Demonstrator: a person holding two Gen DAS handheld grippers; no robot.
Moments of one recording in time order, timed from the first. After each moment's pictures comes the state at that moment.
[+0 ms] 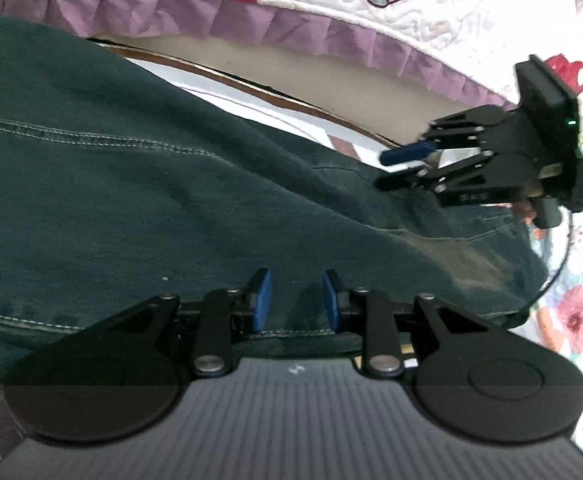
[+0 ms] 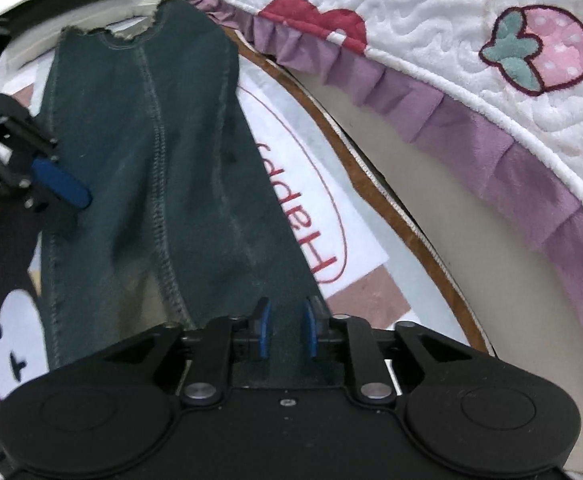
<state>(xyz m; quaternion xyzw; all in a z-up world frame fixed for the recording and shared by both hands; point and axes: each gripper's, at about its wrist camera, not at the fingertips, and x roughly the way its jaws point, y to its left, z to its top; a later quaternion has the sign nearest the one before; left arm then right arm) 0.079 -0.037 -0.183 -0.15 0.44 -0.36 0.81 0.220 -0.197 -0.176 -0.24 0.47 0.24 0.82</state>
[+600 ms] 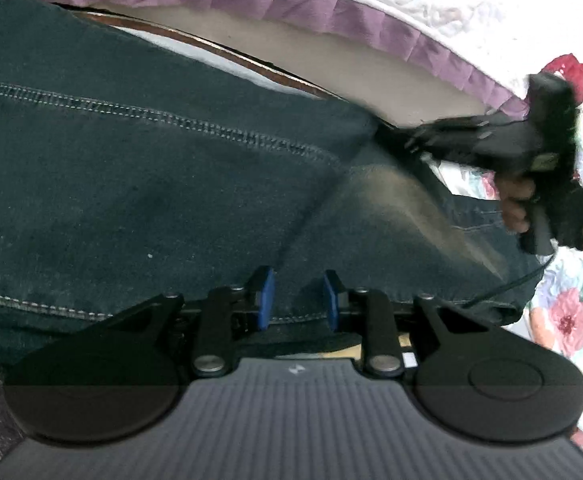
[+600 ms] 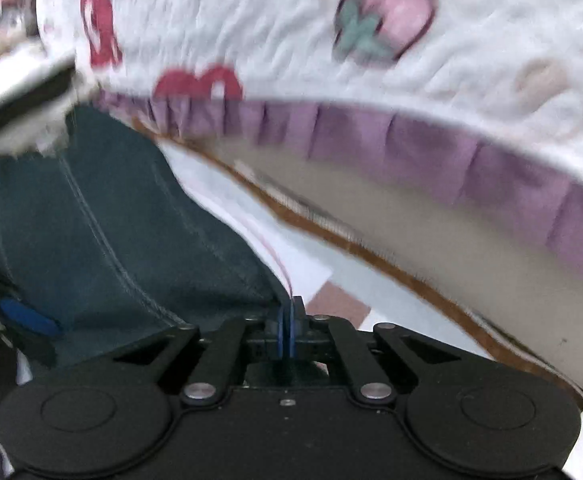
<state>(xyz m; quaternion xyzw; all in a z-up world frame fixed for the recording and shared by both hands) 0.080 -0.050 -0.188 -0.16 0.47 -0.35 0.79 0.217 -0.222 -0.184 -0.12 0.44 0.13 0.88</state>
